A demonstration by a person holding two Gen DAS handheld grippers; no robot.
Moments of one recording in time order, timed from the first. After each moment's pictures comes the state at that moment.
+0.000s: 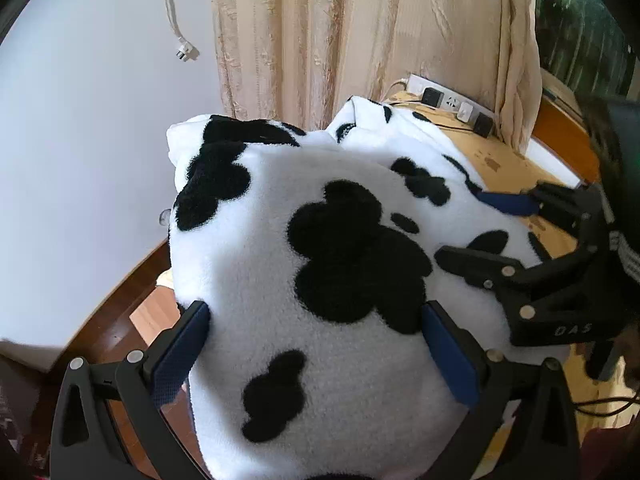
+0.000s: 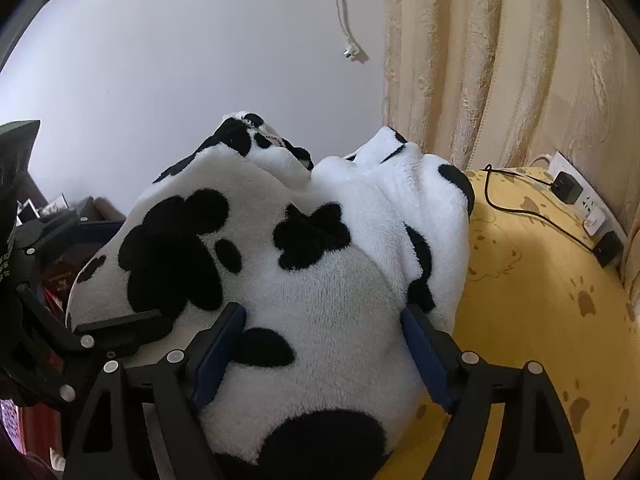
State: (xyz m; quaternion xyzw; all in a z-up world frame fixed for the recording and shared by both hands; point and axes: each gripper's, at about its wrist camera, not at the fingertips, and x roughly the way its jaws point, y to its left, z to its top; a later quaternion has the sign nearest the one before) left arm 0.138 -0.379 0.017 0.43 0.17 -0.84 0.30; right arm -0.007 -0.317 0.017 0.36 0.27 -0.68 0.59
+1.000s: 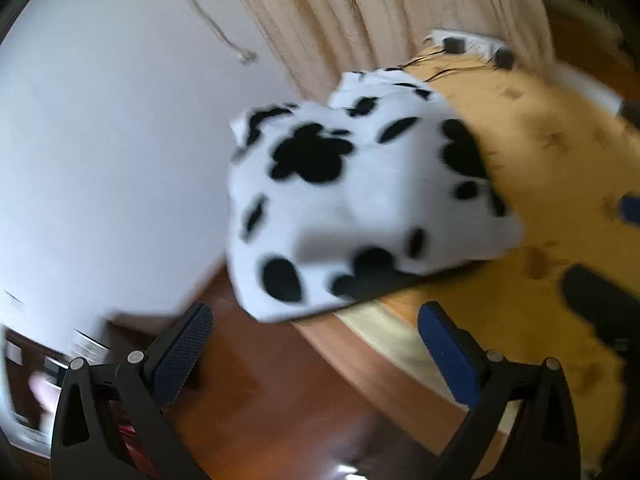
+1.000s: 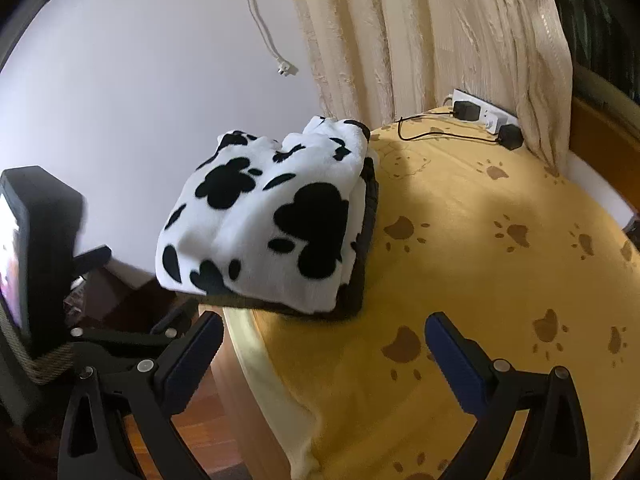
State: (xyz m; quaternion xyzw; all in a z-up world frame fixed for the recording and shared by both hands) left arm 0.161 -0.237 0.065 0.50 0.09 -0.75 0.42; right arm 0.039 -0.135 0.079 0.42 0.16 -0.73 0.51
